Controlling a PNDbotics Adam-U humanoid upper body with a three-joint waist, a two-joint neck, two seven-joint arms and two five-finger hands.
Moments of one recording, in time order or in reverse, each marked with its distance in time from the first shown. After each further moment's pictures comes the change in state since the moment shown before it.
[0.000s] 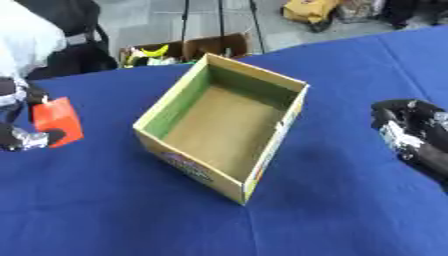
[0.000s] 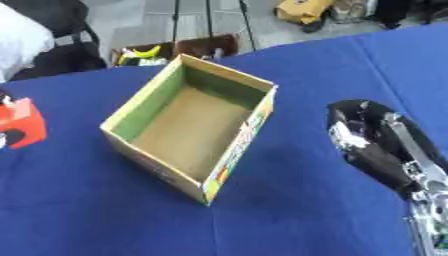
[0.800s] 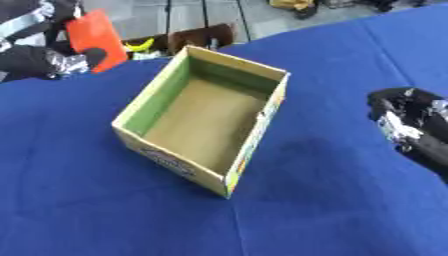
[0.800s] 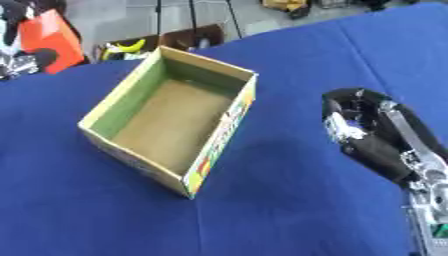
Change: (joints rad) left arm -0.206 -0.121 -0.069 -0.037 0.017 0.019 0.124; right arm -0.033 -0.011 0.027 -0.006 -0.012 -0.013 0.022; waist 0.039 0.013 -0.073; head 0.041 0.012
